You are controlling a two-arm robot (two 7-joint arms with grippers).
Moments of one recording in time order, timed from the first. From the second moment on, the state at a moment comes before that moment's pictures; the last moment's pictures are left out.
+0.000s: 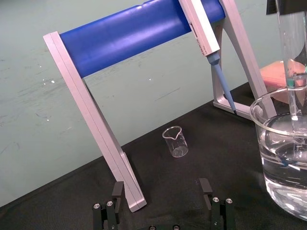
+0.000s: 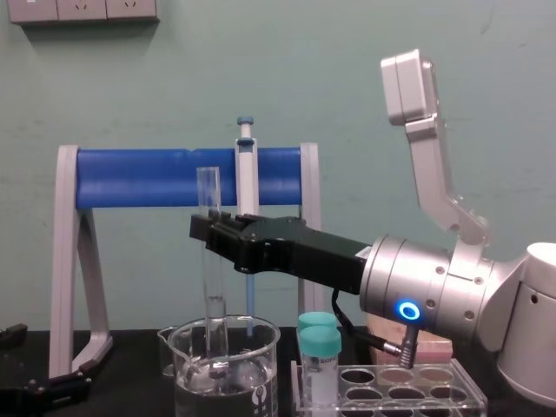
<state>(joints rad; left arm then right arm) -0.20 0.60 0.45 -1.41 -0.25 -0.12 0.03 0.64 0.12 -0.56 -0.98 0.50 -0.22 0.71</state>
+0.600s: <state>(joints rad) -0.20 0.60 0.45 -1.41 -0.25 -0.12 0.03 0.63 0.13 -0.56 -0.97 0.49 -0.19 0.72</state>
